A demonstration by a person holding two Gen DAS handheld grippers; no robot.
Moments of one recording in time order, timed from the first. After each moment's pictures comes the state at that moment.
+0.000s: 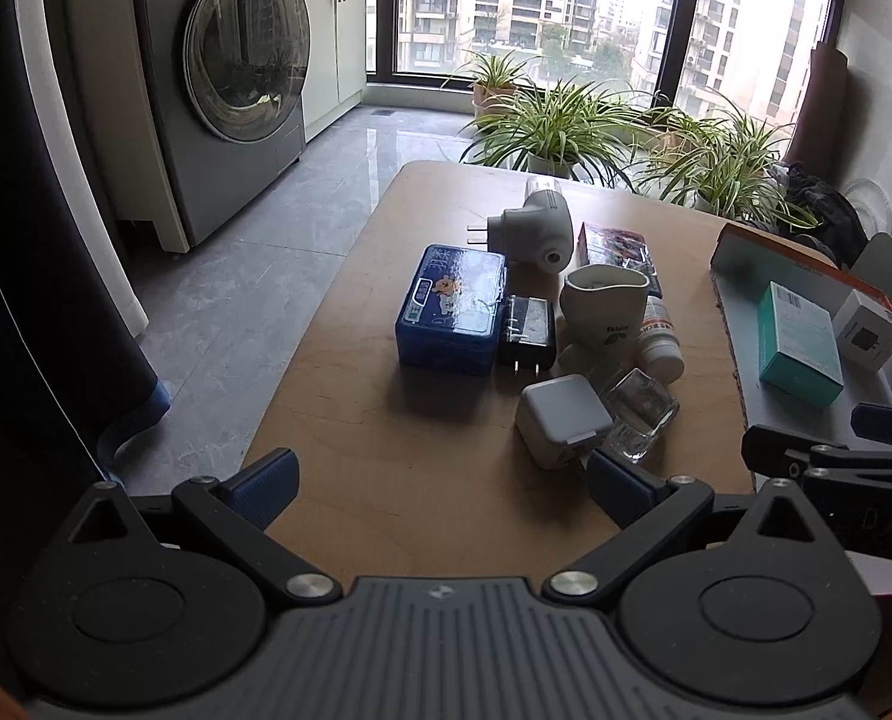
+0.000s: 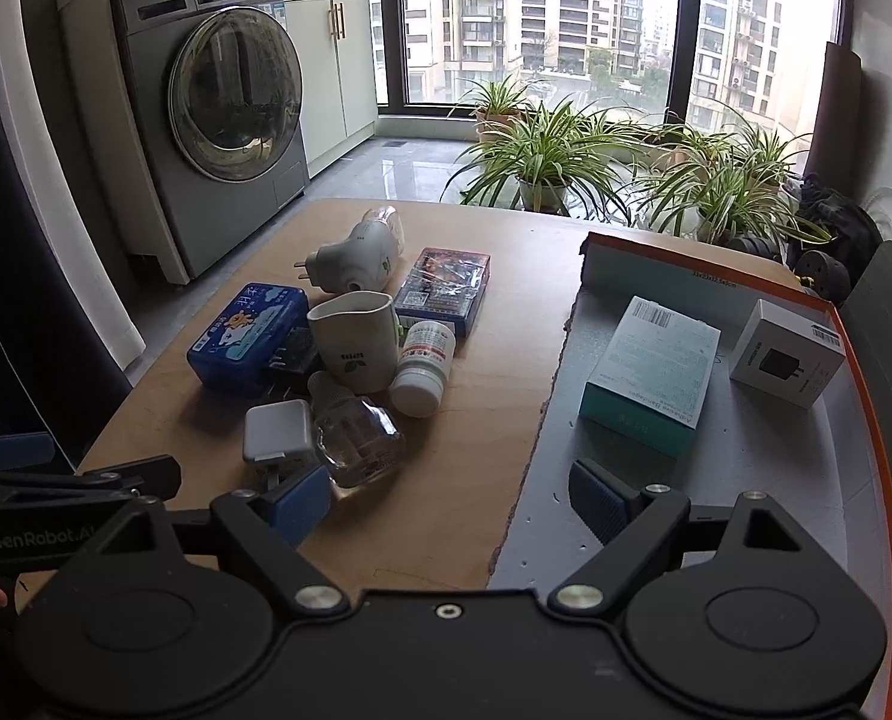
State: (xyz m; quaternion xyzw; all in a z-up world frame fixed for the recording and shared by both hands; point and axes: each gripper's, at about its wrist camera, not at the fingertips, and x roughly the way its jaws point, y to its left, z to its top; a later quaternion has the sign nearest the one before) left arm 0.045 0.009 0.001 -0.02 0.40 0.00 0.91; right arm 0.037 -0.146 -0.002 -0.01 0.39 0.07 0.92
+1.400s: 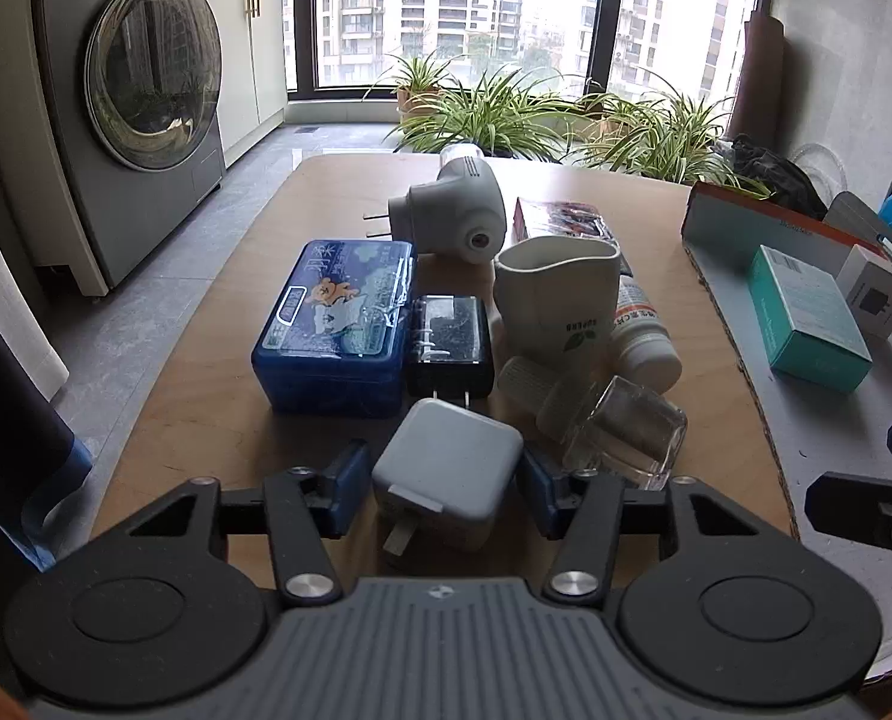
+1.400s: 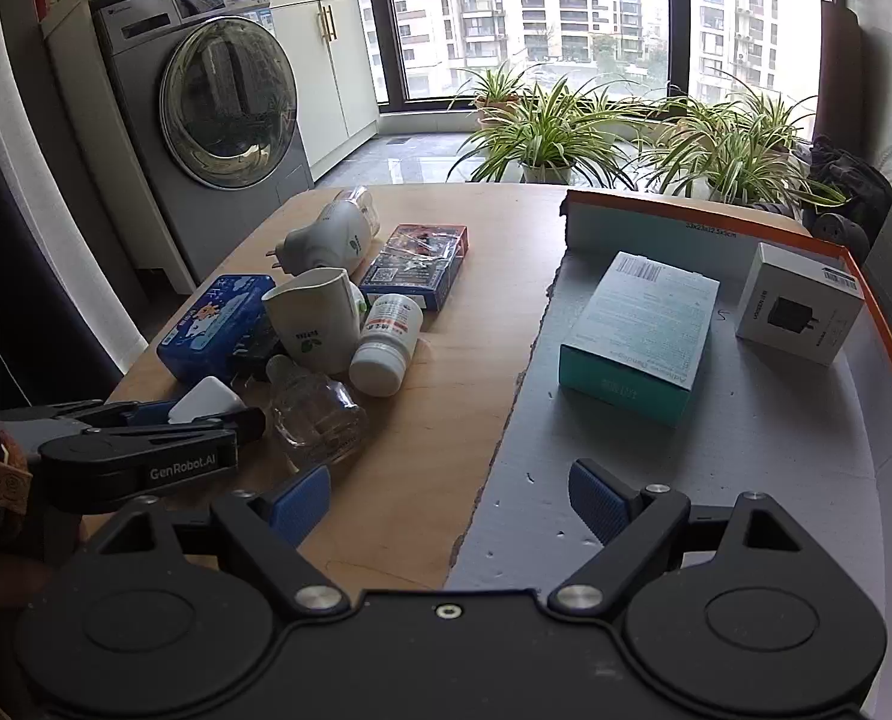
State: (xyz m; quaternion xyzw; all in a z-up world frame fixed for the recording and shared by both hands) left arm 0.088 -0.012 -0.044 0.01 0.38 -0.07 0.92; right arm 0.048 -0.179 -0.030 0.03 0.39 0.09 0.91
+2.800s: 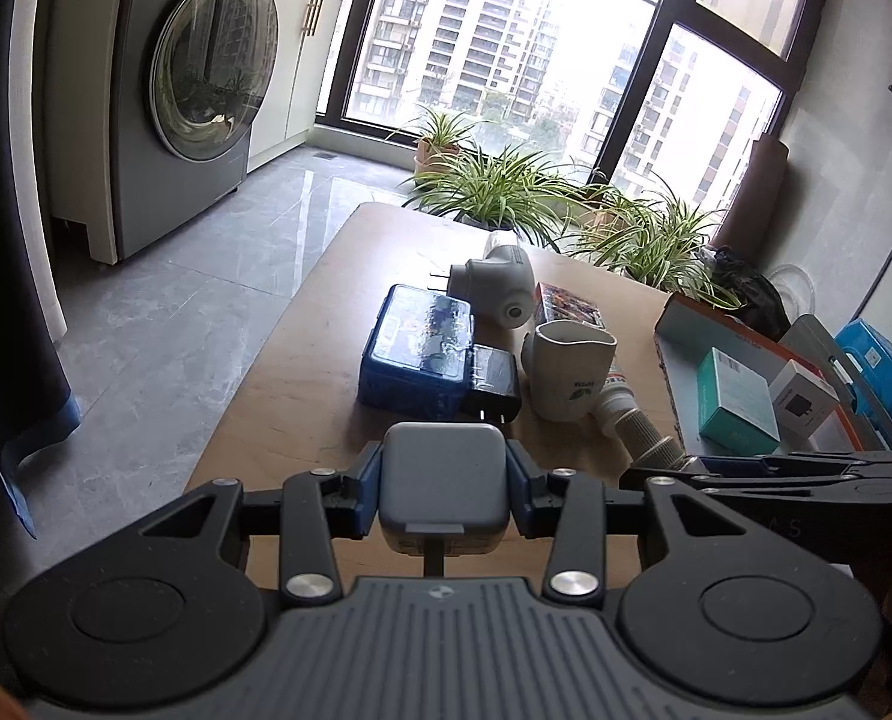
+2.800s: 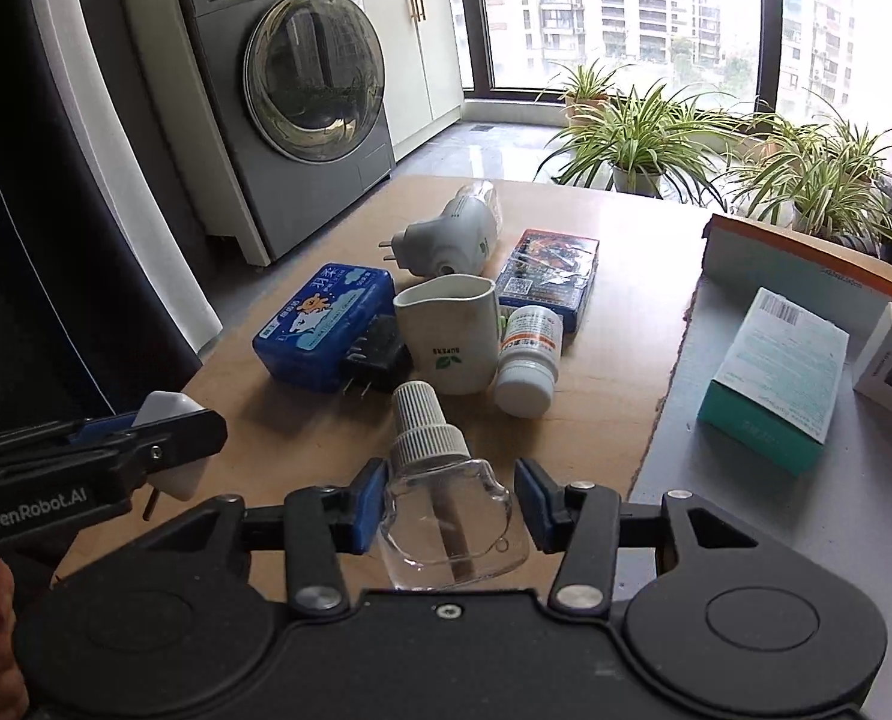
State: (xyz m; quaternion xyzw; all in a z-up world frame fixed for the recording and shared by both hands) left arm 0.041 0.038 -0.007 -0.10 0.33 -0.08 0.93; right arm 0.061 -0.131 -0.020 0.01 0.40 0.16 0.90
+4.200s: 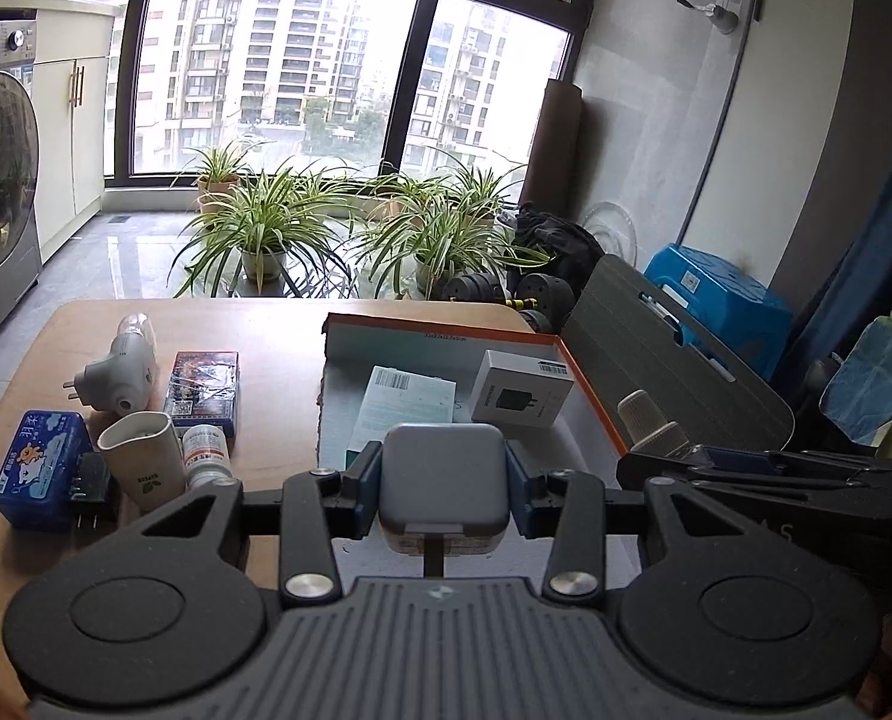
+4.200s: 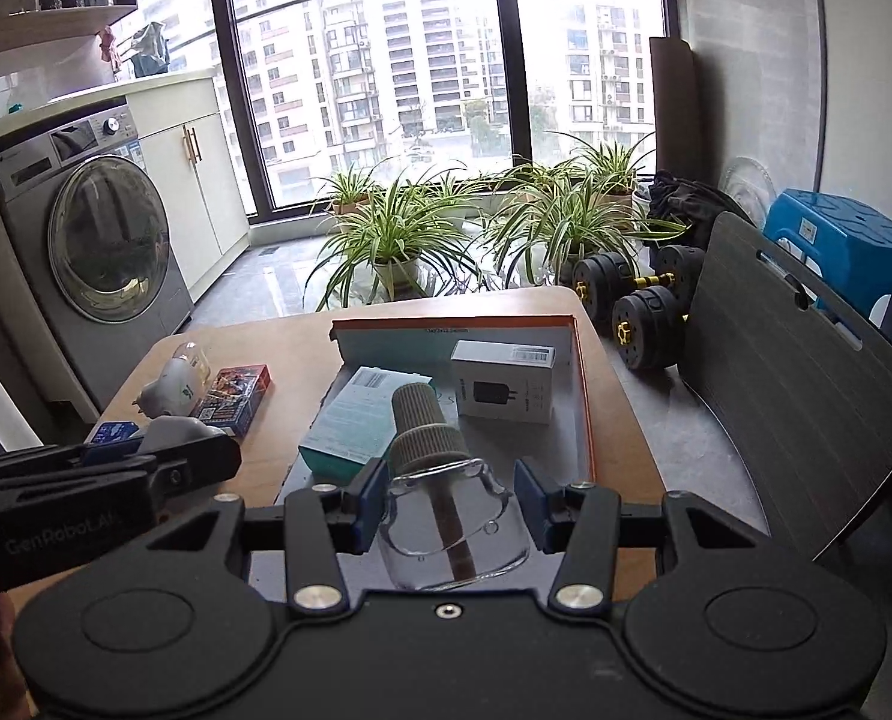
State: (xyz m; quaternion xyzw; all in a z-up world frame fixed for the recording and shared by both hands) left arm 0.039 -0.151 0.037 -0.02 0.30 -0.25 0.92; right arm -0.007 -0.303 0.040 0.08 0.32 -0.04 0.94
